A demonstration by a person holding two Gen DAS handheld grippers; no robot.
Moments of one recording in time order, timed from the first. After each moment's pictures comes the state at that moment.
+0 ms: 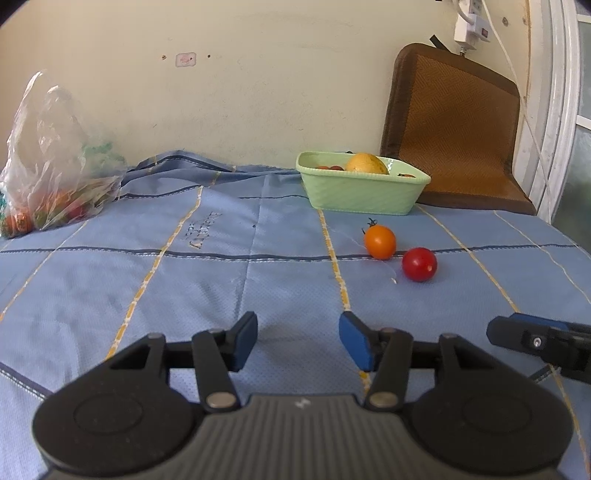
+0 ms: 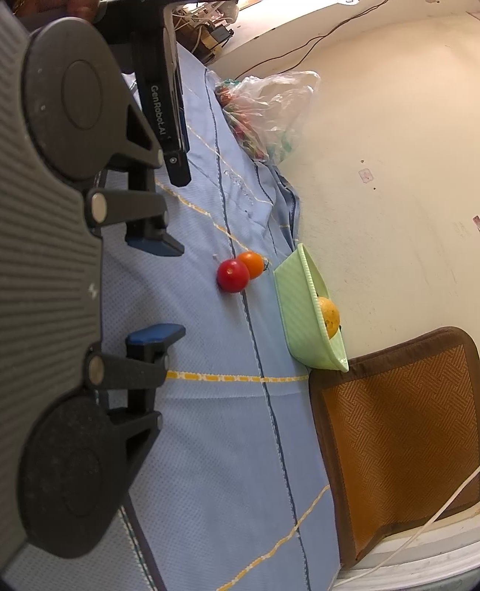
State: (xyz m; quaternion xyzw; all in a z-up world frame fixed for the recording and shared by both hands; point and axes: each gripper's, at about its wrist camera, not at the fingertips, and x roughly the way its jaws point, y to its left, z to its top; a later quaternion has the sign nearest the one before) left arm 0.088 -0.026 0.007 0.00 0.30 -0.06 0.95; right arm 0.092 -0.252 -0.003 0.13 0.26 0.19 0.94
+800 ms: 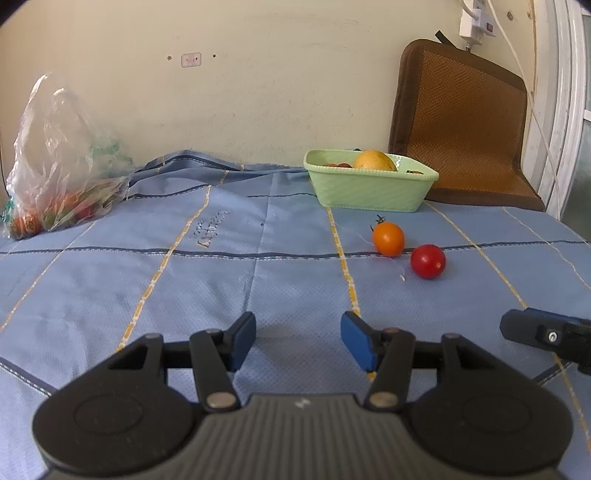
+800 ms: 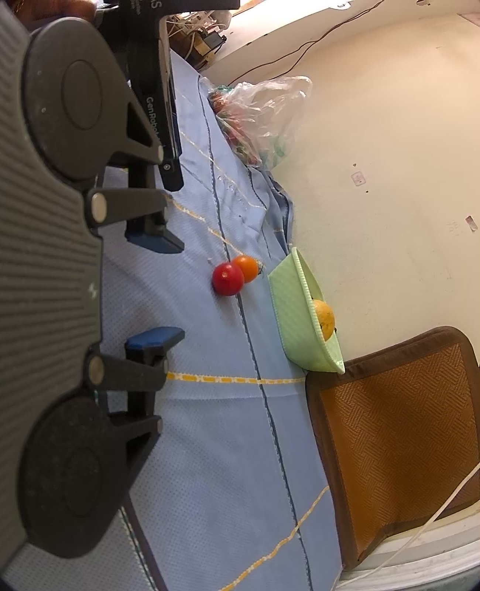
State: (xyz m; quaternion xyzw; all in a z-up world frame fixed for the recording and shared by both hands) left arm 0.087 -0.029 0.005 0.01 0.30 -0.05 0.95; right arm 0.090 -0.256 -0.002 0.15 0.25 0.19 0.94
